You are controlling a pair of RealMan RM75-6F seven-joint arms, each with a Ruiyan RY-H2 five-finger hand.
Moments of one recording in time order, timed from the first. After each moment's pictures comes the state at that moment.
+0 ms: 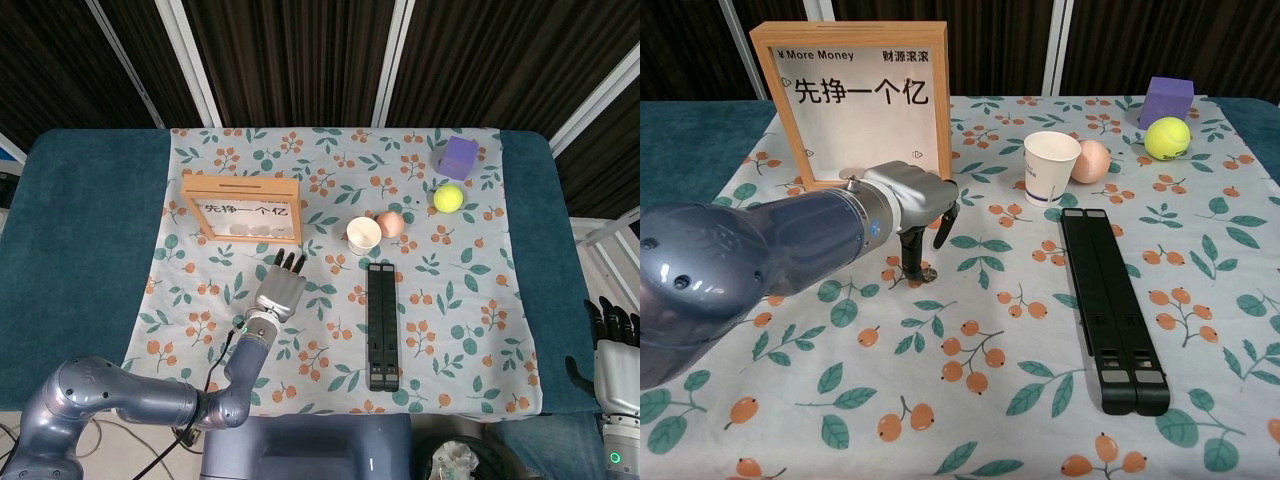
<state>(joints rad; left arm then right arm) -1.20 -1.88 -0.17 -1.41 0.33 1.11 1.10 0.02 -1.13 0.11 -1.77 -1.24 1.49 -0.31</state>
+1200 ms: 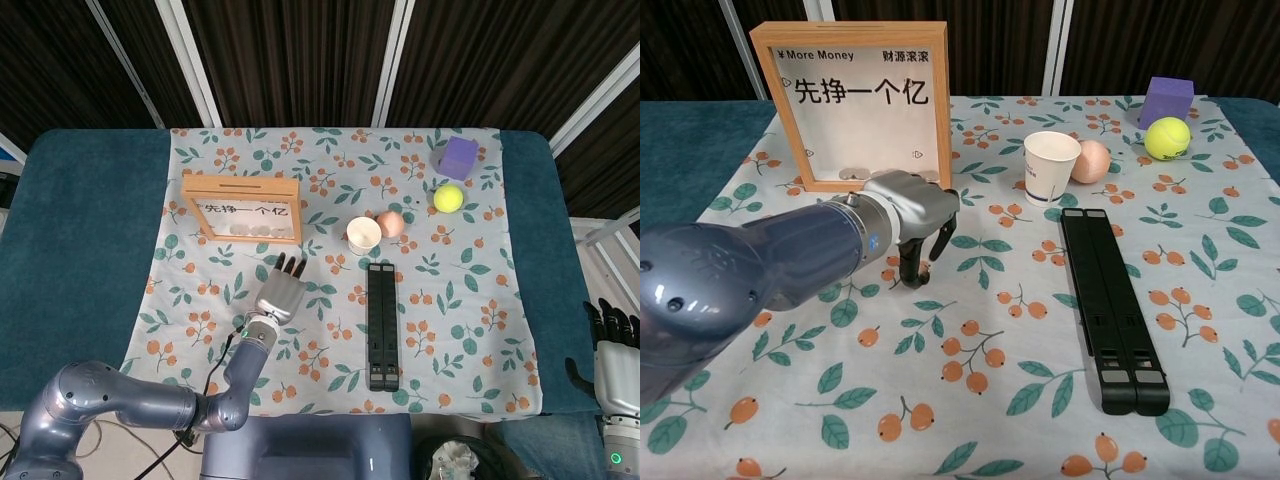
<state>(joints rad) -1.17 -1.89 -0.17 -1.40 0.37 1.10 1.13 0.02 -1.12 0.11 -1.78 -1.23 1.48 -0.31</state>
